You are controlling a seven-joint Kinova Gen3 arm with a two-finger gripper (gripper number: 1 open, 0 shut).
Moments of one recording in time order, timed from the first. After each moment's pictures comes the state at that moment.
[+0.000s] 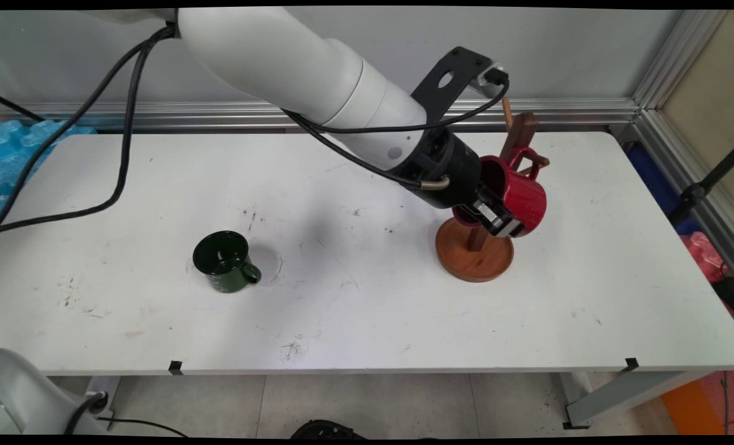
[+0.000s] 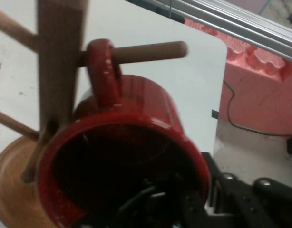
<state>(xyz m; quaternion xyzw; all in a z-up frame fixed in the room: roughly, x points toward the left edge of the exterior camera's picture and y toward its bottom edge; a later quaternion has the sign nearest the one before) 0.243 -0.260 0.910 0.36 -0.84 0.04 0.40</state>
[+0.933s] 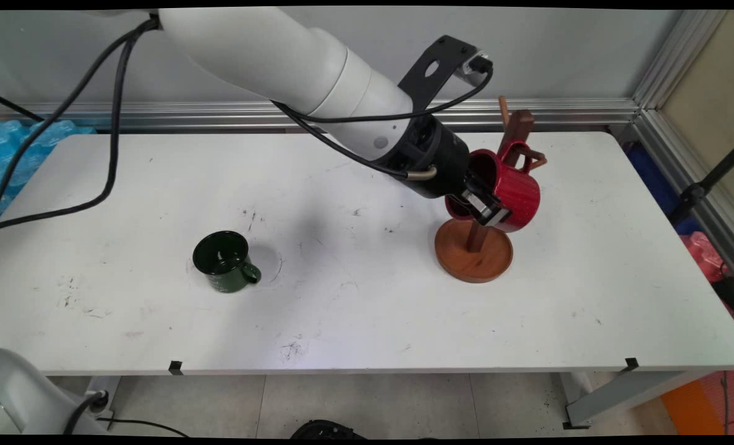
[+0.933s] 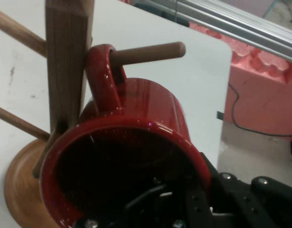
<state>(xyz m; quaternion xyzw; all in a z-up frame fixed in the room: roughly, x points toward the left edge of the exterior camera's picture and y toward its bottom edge) 0.257 -0.260 0.917 0.36 -0.84 0.04 0.40</state>
